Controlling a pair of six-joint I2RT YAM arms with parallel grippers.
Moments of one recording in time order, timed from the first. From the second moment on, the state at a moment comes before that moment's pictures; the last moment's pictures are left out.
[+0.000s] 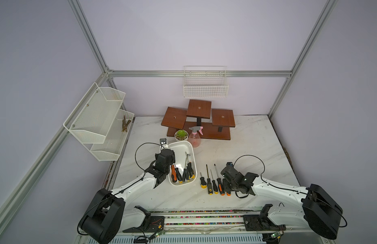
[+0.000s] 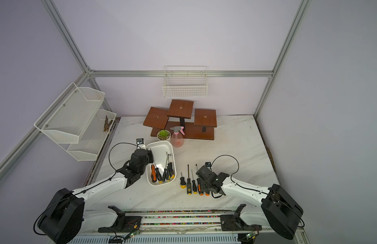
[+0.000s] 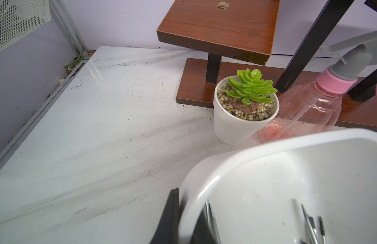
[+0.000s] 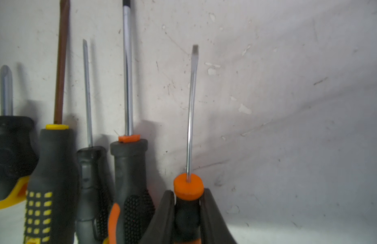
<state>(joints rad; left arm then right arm) -0.48 1.25 0.58 0.17 -0.53 -0.29 0.80 1.25 0.57 -0.51 0.19 0.71</state>
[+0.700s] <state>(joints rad) -0.48 1.25 0.58 0.17 -0.53 -0.29 0.77 1.28 0.57 -0.48 0.17 0.70</state>
